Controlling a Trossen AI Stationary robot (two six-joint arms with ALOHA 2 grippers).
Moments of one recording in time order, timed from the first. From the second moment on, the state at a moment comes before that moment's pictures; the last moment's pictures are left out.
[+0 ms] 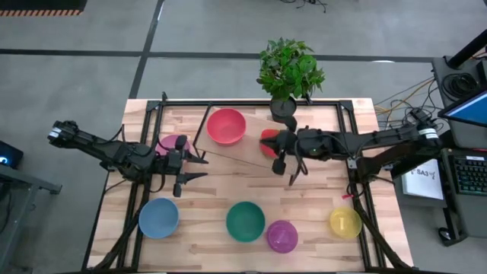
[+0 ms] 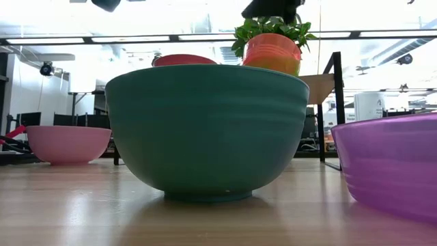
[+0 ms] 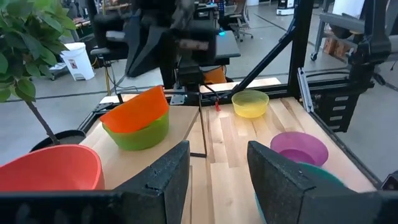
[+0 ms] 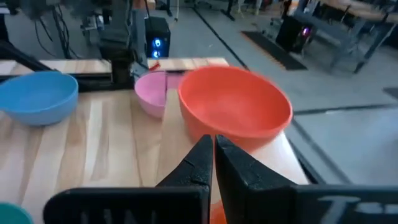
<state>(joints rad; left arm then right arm) -0.34 0.80 0.70 -0.07 -0.33 0.03 0.06 1.28 1.02 -0.06 0.35 -0.01</state>
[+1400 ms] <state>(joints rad) -0.34 0.80 0.71 -0.21 -0.33 -0.15 0.14 1.22 1.00 -0.10 0.22 -0.03</state>
